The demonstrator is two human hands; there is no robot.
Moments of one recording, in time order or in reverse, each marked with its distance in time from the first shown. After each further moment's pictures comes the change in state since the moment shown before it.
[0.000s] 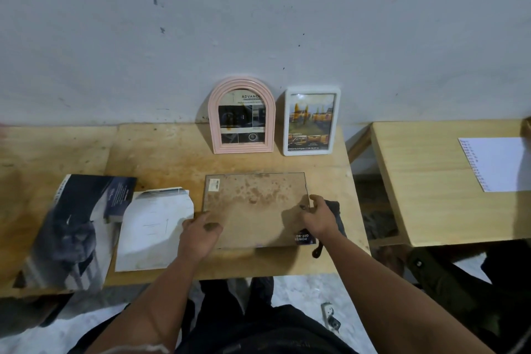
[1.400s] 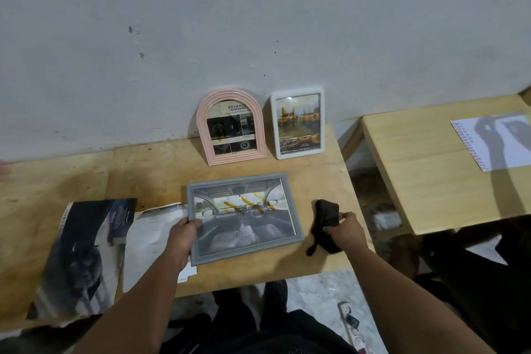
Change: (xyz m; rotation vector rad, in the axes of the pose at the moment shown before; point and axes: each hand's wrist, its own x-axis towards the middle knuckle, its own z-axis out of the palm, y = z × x) left_hand 0.013 0.015 -0.038 -0.544 0.029 -0.202; right_hand 0.002 0.069 -0.027 -0.136 0.186 0.246
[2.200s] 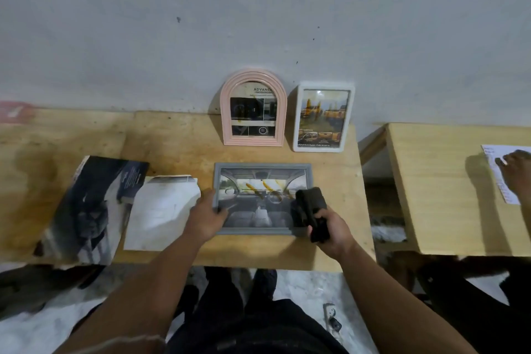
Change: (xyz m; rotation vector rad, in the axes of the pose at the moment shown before) left_hand -0.014 -0.020 0.030 0.590 -0.027 0.301; right_hand -0.032 -0.039 0.009 1.124 -0.600 0.179
